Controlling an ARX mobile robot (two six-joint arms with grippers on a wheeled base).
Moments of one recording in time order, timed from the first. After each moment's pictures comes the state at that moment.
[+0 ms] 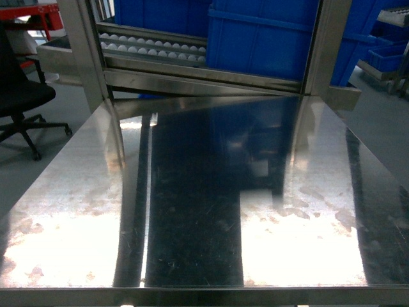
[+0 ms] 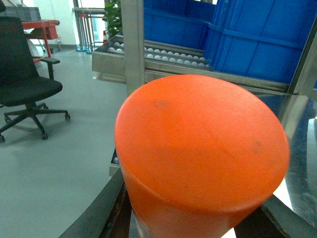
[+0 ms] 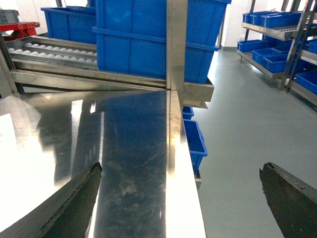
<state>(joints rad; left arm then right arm) 0.00 0.01 0.01 -0.01 0.00 -0.01 0.00 0.00 0.01 -0.01 0.00 0.00</state>
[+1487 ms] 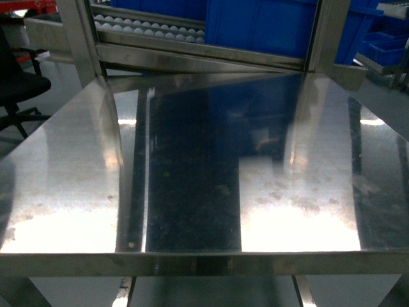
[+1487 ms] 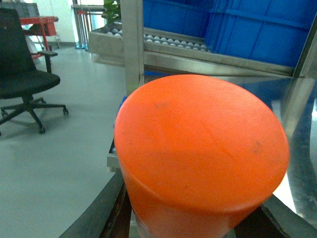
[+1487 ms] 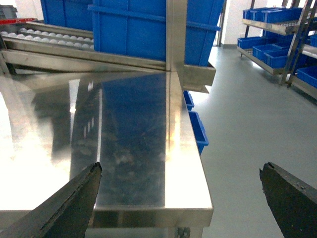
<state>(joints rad) 0.00 0.01 0.01 0.00 0.00 -0.01 0.00 0.00 0.01 0.00 0.00 0.00</state>
